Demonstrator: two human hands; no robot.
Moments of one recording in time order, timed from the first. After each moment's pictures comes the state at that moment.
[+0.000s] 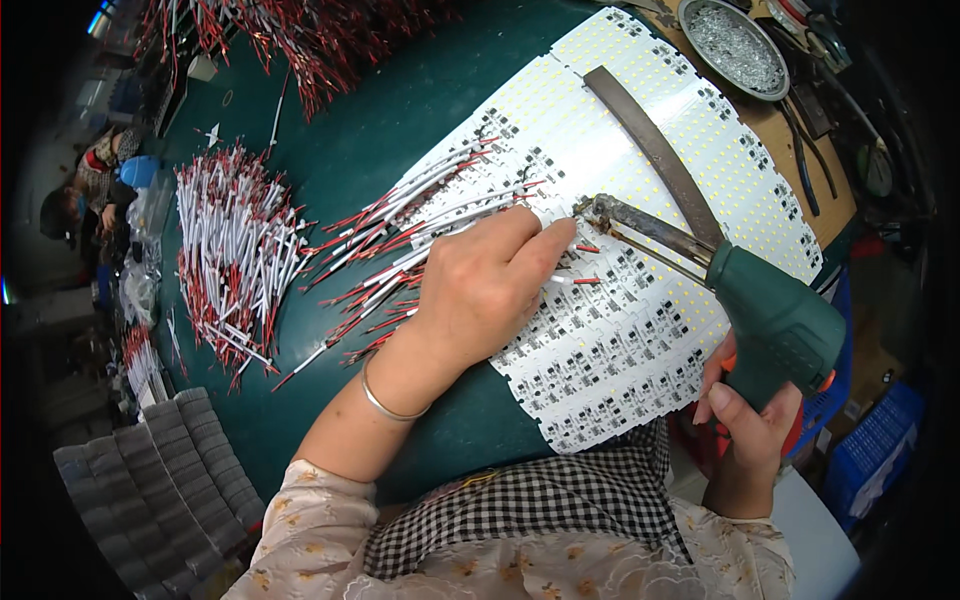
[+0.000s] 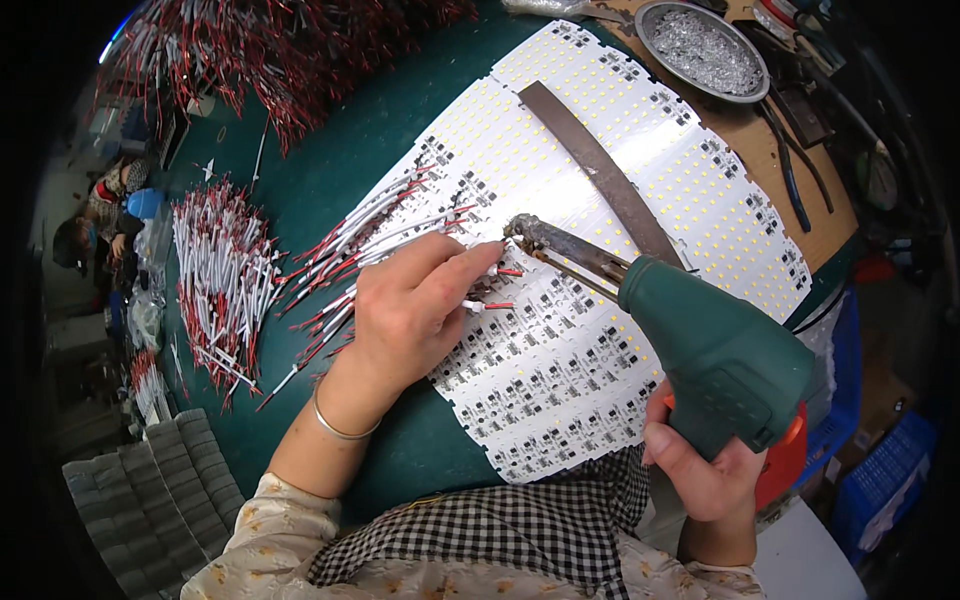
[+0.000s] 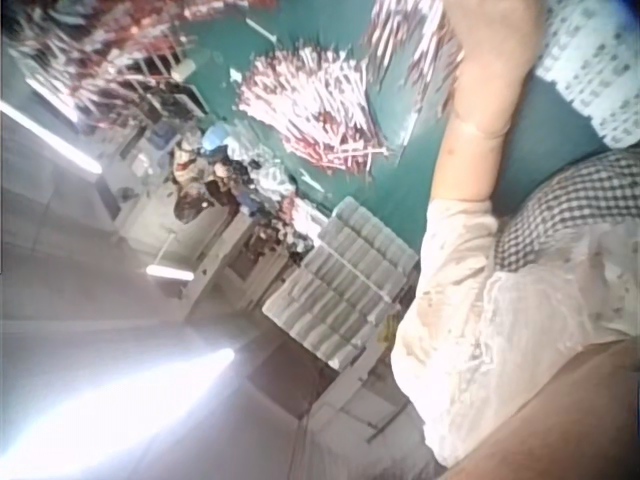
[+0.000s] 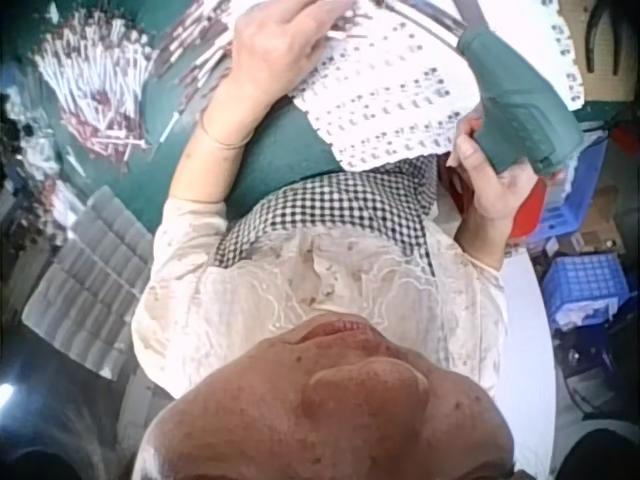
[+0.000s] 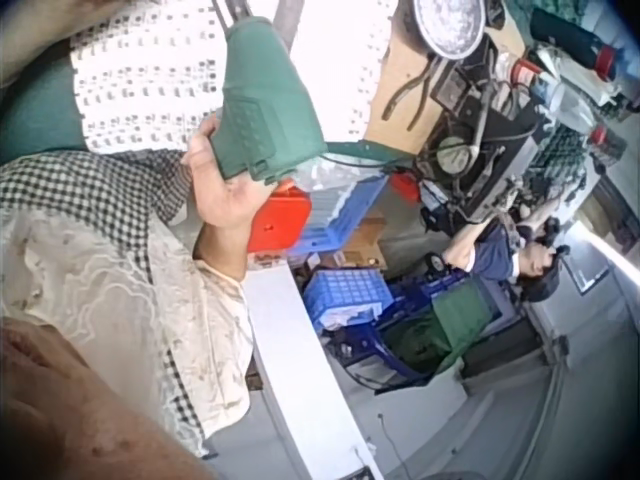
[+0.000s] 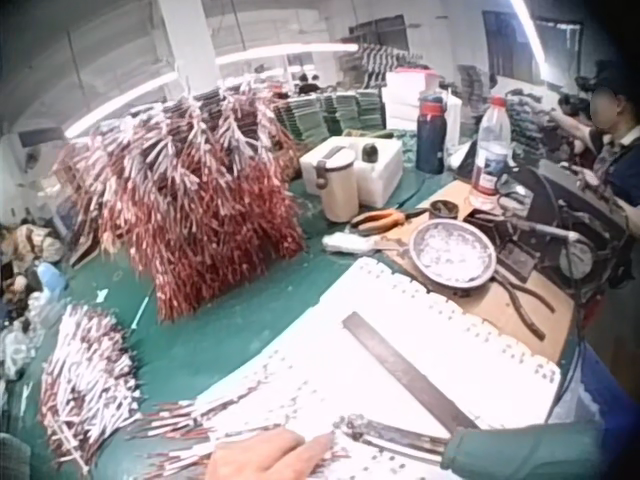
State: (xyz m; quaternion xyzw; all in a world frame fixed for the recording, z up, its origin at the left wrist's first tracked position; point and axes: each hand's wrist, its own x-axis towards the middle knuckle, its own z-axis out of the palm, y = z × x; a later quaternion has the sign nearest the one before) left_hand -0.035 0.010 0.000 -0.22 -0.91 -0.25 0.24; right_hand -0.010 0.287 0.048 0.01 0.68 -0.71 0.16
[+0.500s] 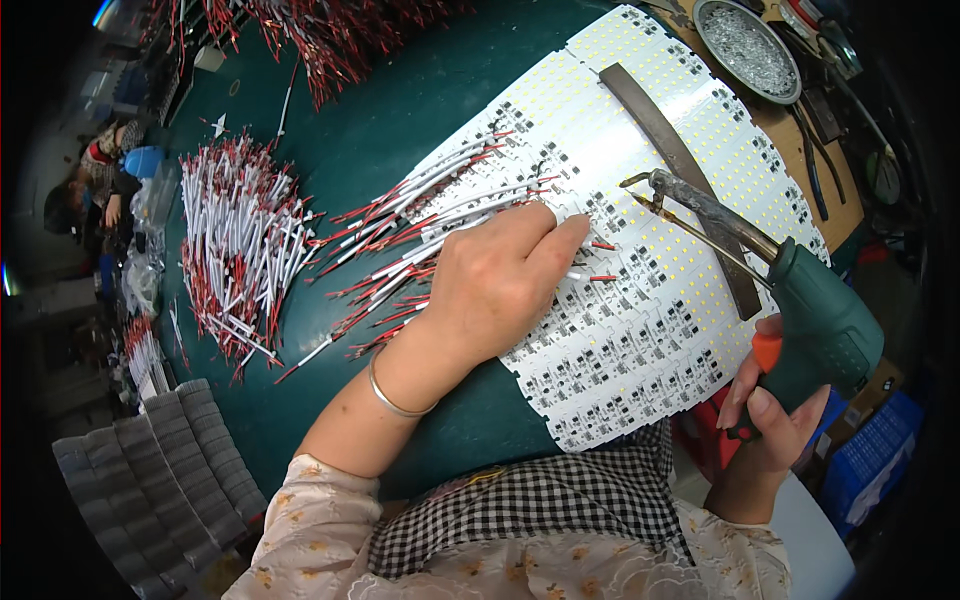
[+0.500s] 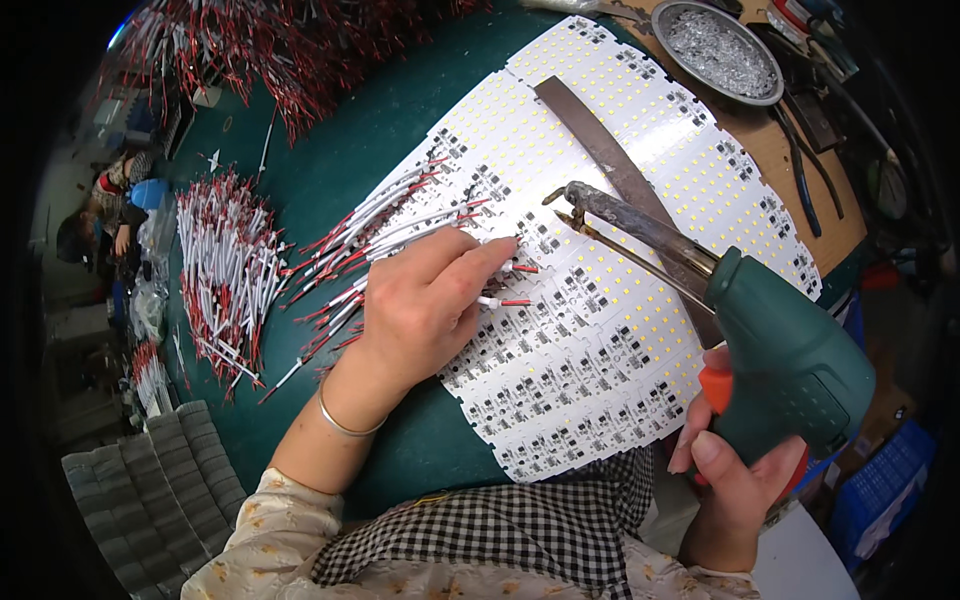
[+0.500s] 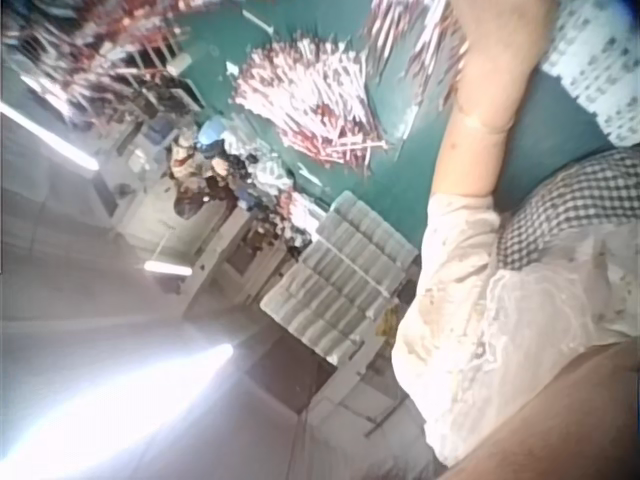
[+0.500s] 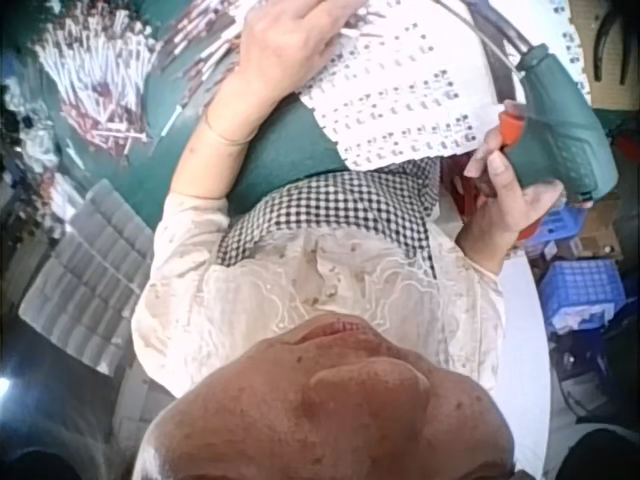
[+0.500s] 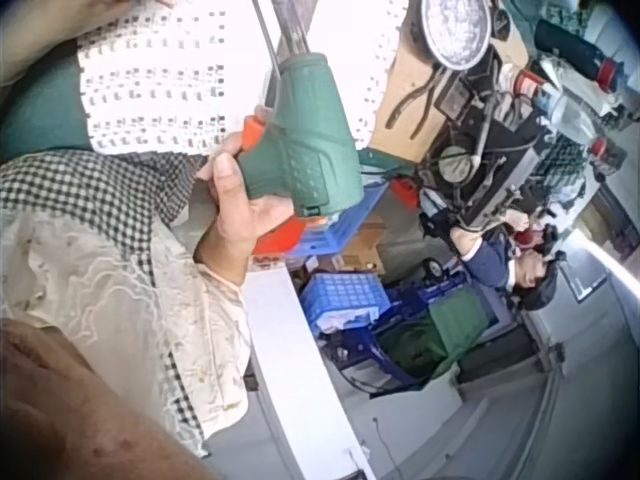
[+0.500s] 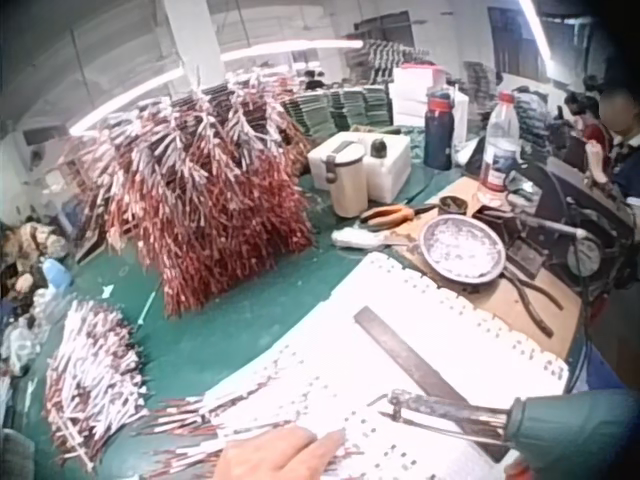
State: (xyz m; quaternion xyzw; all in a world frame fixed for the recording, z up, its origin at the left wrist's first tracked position) left_hand -0.036 0.009 -0.001 -0.21 -0.92 -0.24 0.24; right_hand -0.015 0.290 0.049 0.00 0.68 -0.73 0.06
